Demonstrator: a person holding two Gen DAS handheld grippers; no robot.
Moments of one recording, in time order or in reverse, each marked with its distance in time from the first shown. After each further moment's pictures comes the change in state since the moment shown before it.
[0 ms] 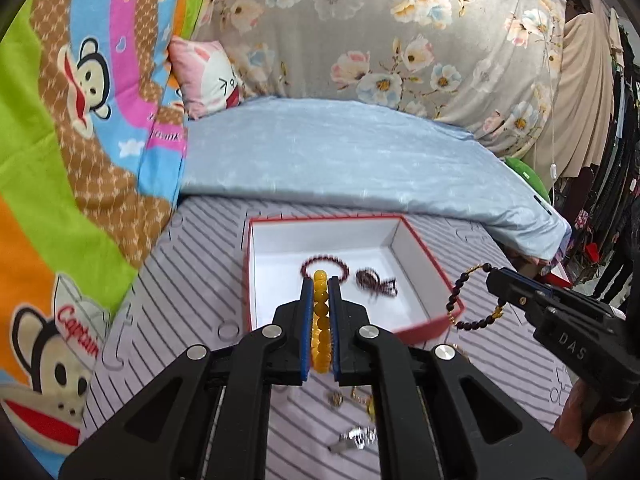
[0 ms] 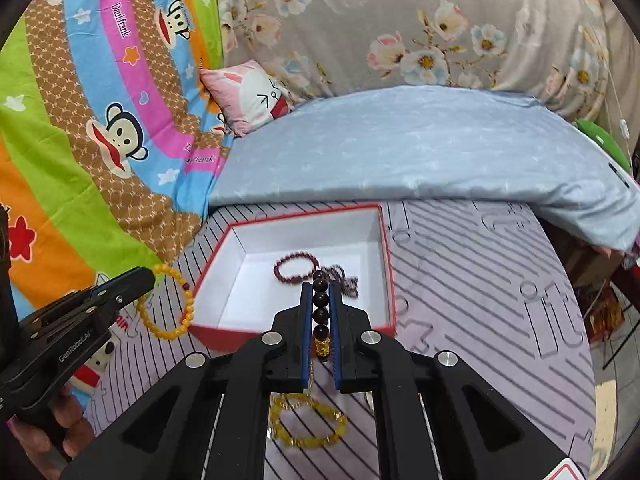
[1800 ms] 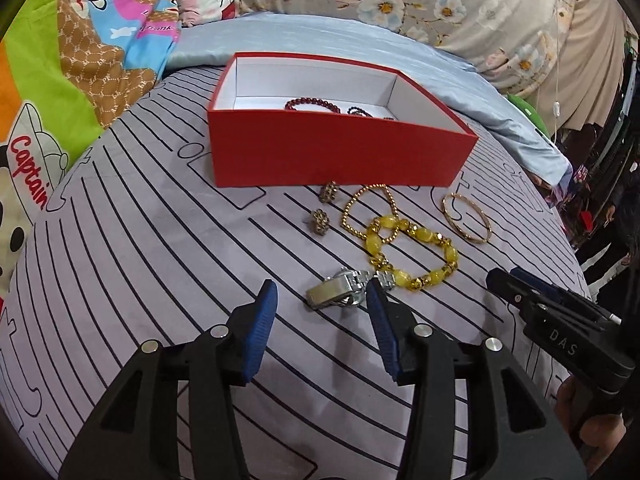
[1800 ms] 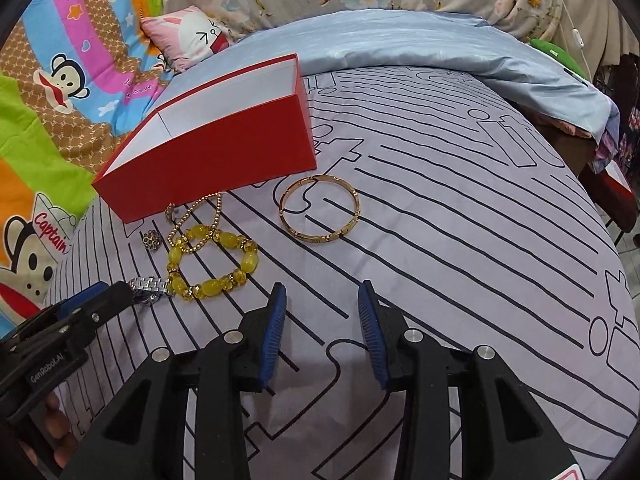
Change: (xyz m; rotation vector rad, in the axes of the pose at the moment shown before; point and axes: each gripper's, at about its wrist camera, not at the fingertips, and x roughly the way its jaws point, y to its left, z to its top) left arm 0.030 -0.011 -0.143 -0.046 0.249 -0.032; right arm 0.021 -0.043 -0.144 0.111 0.199 -0.155
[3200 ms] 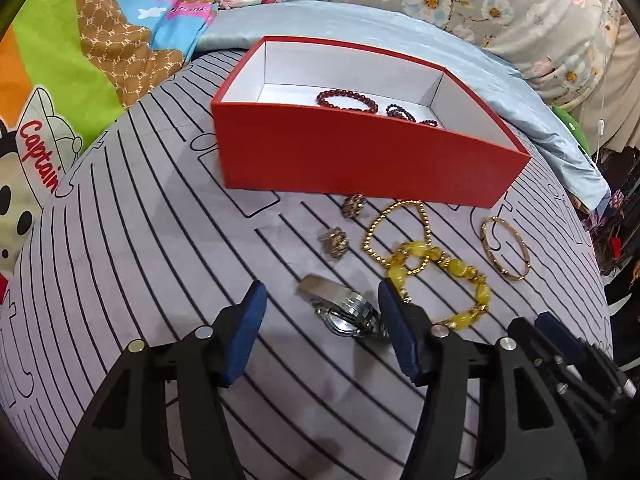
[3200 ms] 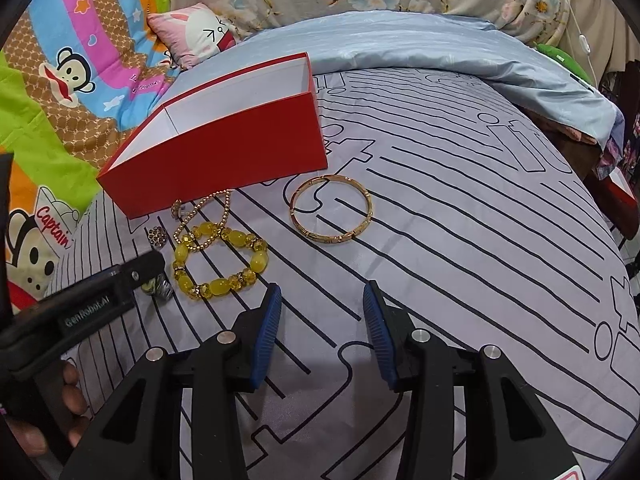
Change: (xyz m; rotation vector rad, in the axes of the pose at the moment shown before) left arm 0.024 -0.005 0.016 -0.098 0.025 0.134; right arm 0.001 0.004 0.000 -0.017 -0.001 0.012
